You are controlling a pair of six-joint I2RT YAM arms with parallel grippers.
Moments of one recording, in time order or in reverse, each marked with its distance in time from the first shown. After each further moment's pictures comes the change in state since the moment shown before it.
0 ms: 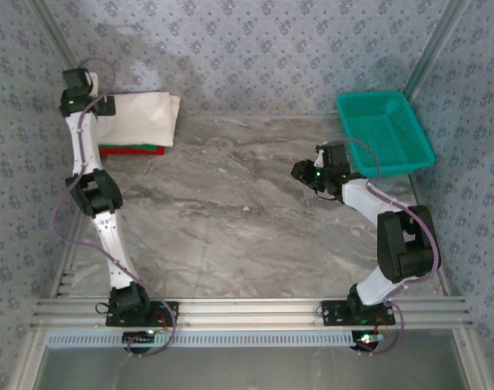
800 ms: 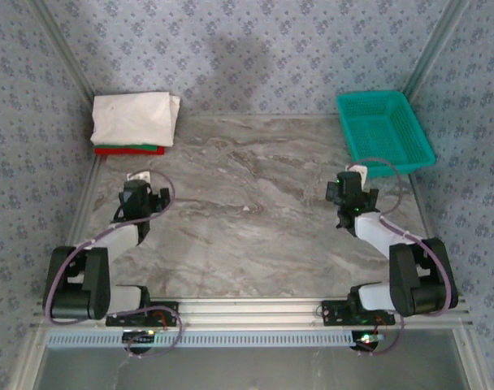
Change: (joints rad) left arm -0.352 -1.207 -2.282 1.110 -0.125 -0.239; right arm -0.092 -0.249 -0.409 0.218 0.799 -0.498
